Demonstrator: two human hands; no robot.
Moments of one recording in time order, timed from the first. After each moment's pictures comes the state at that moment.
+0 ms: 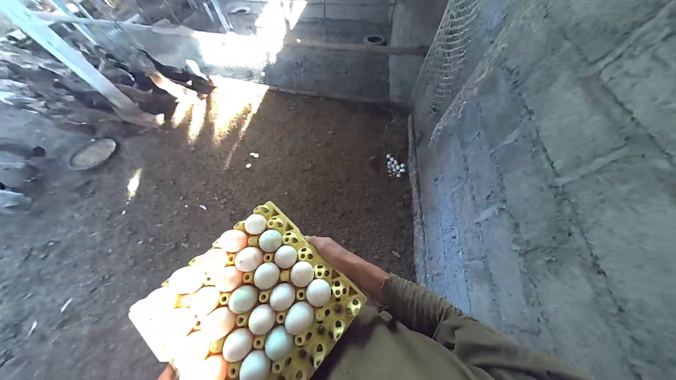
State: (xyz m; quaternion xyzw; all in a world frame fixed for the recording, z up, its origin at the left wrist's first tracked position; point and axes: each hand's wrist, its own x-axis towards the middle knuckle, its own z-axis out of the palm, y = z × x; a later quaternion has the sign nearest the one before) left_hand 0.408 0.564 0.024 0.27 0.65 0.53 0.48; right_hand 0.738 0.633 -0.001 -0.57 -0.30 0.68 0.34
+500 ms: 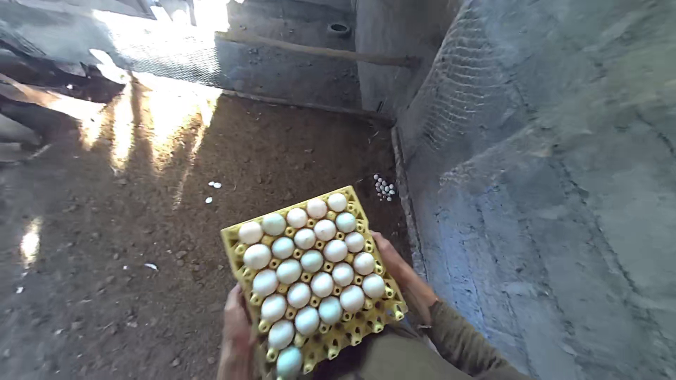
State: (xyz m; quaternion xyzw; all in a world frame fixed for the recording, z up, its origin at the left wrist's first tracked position) left_hand 0.668 1.013 -0.033 0.29 0.52 0.38 0.71; right_hand 0.969 0.892 -0.063 -0.68 -0.15 0.50 0.51
